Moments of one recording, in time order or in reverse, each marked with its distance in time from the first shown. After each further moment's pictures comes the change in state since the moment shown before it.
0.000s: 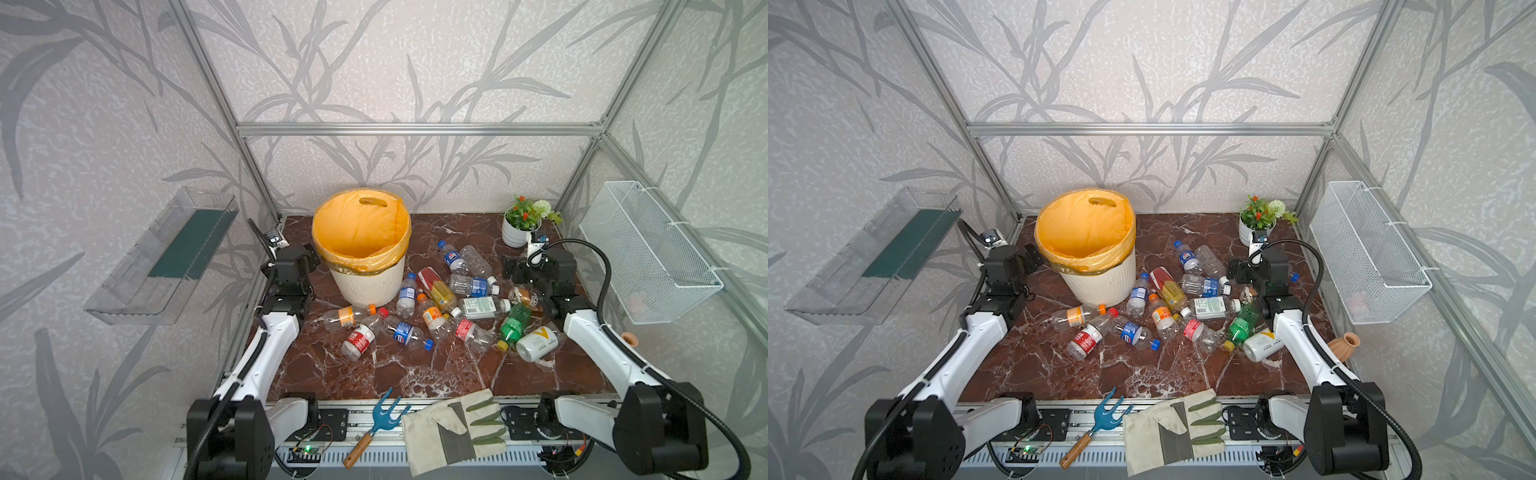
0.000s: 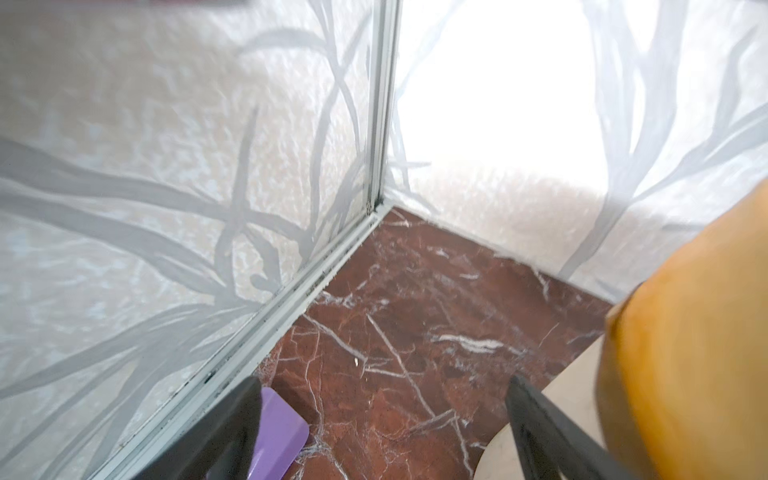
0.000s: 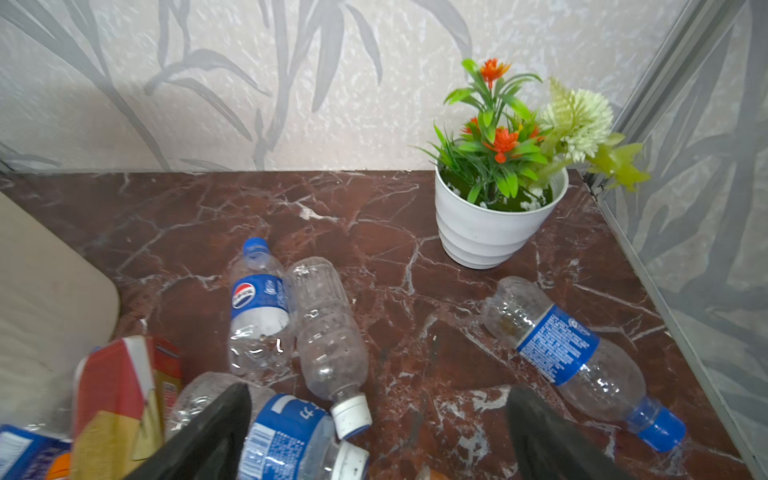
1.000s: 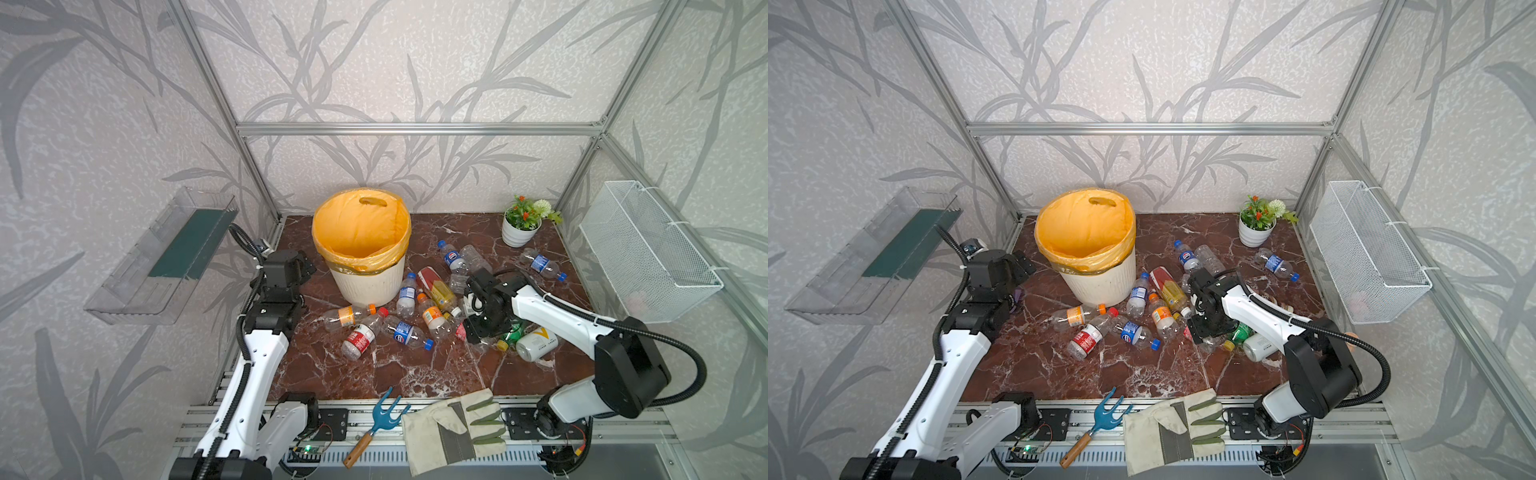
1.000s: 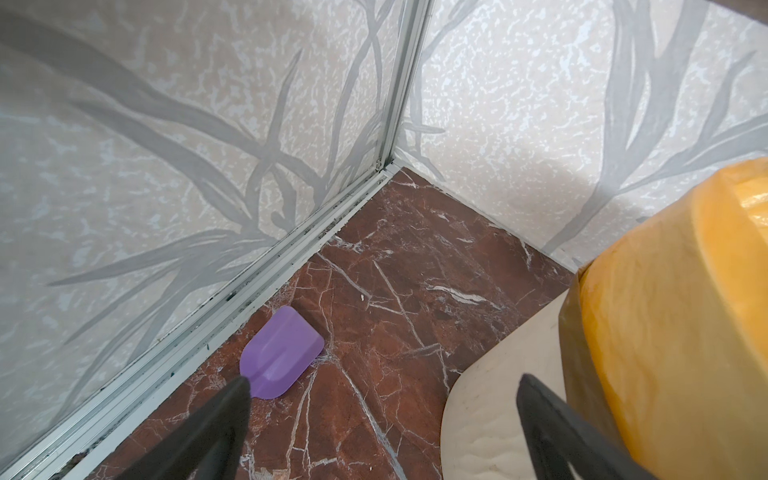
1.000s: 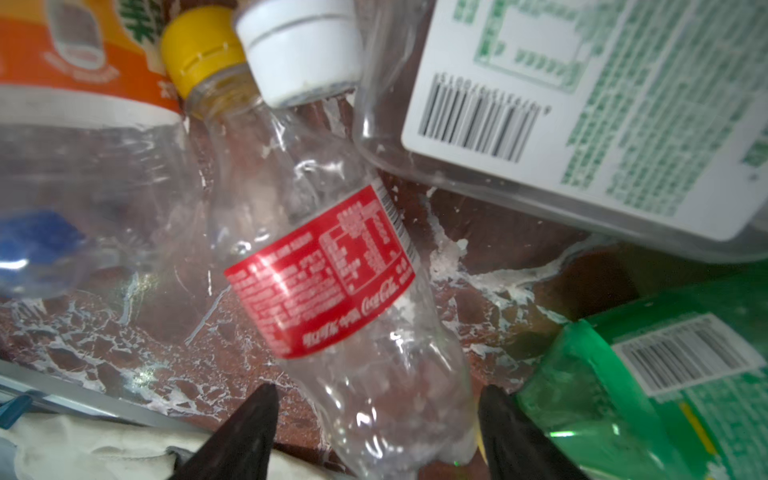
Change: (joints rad) left arm 0.000 -0.132 0.101 -0.394 0.034 -0.175; right arm 0.490 0.337 0.209 -0.931 -0.002 0.156
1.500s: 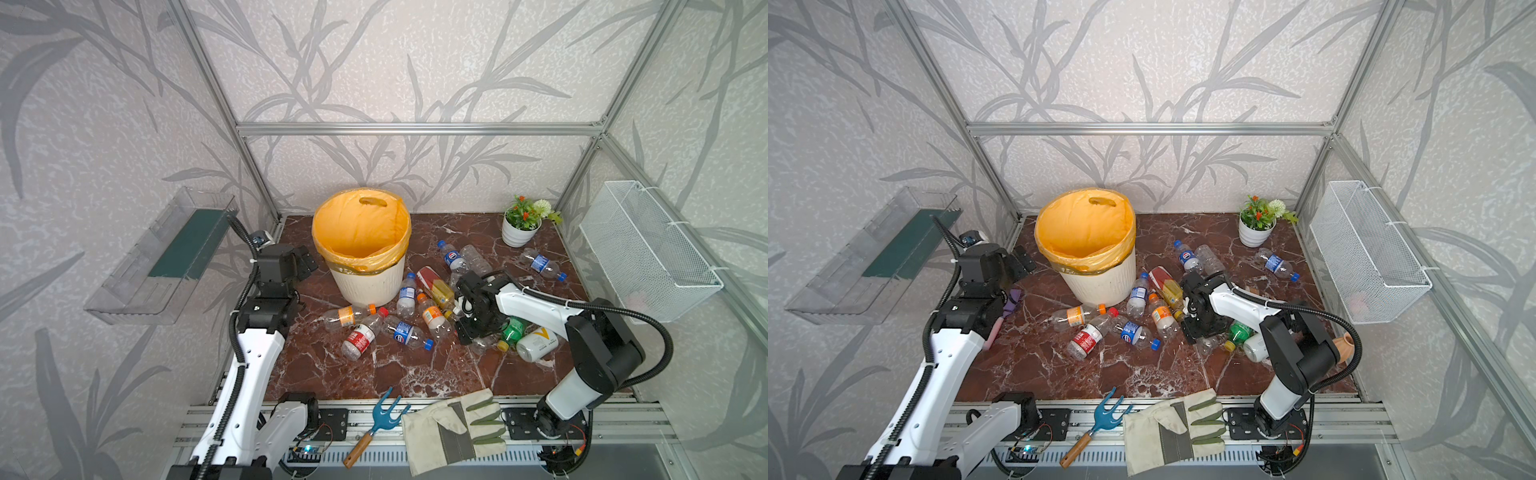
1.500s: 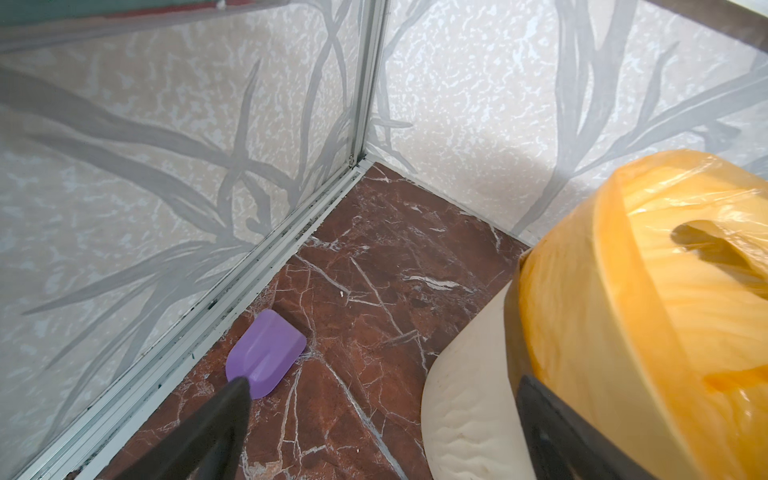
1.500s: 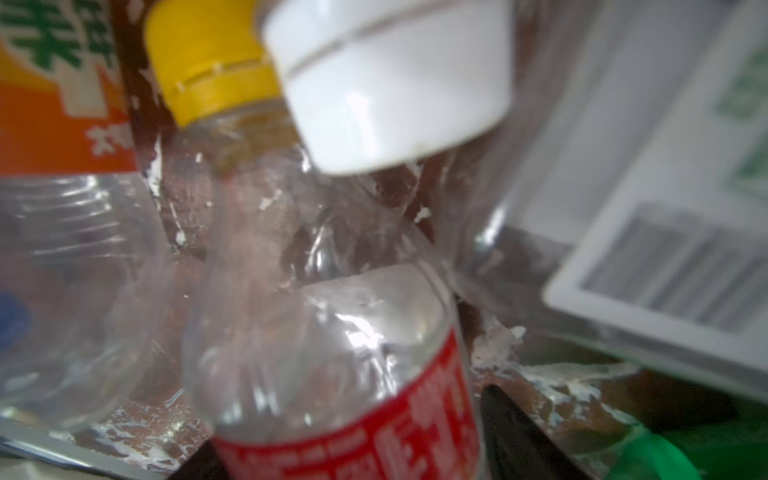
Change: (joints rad) left arm 0.000 0.001 0.118 -0.105 0.098 0.049; right arm 0.012 0.141 0.002 0.101 -0.019 -0.016
